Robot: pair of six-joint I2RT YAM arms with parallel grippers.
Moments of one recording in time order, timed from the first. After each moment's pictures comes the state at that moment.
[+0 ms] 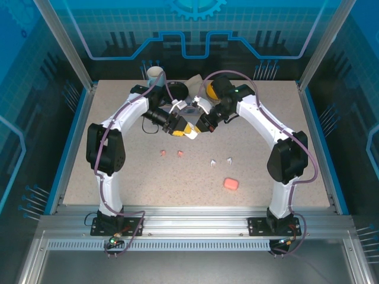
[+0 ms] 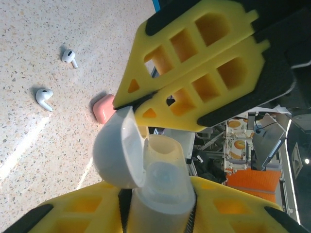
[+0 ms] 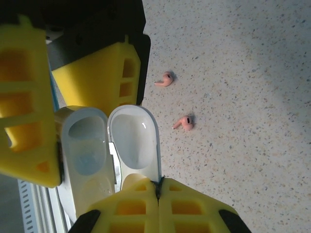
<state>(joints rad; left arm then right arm) -0.27 2.03 1.78 -1.39 1.22 0.28 0.47 1.91 1.82 -1.11 -0.64 -0.38</state>
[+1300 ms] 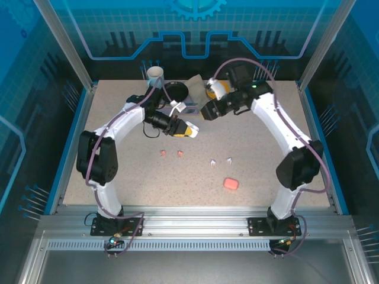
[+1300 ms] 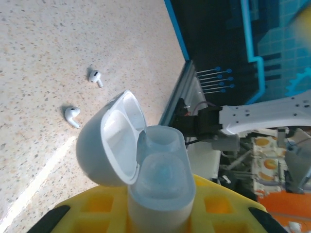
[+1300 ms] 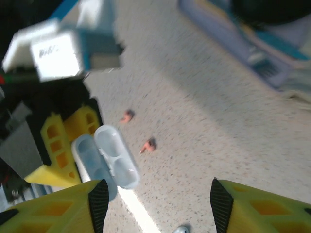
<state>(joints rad) -0.28 1.83 1.50 -0.92 1.12 0.01 0.37 1.77 1.84 -1.01 -0.52 -0.11</state>
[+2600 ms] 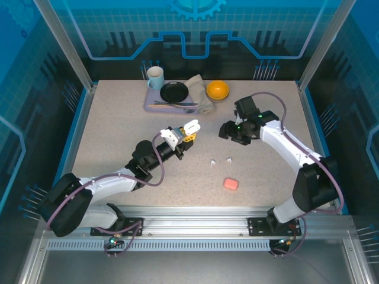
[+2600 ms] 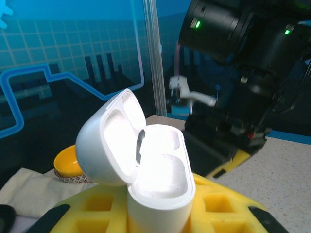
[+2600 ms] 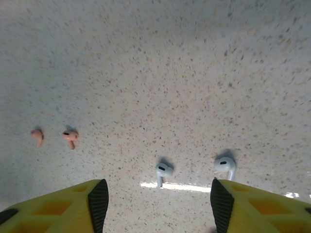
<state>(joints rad) -0.66 1.30 0.49 0.93 0.18 0.10 0.38 1.55 1.24 -0.83 -0.17 0.64</state>
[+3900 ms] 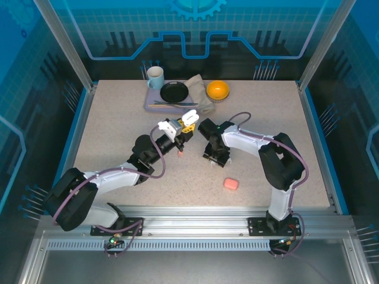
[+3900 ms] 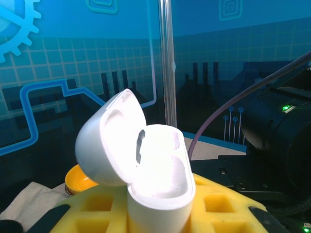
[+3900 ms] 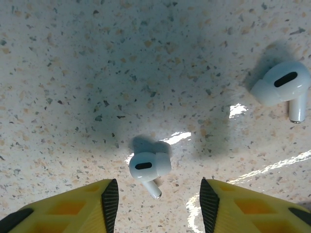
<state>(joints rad) -0.61 1.37 0.55 1.00 0.18 0.04 0.65 1.87 1.27 -0.89 0.01 1.22</state>
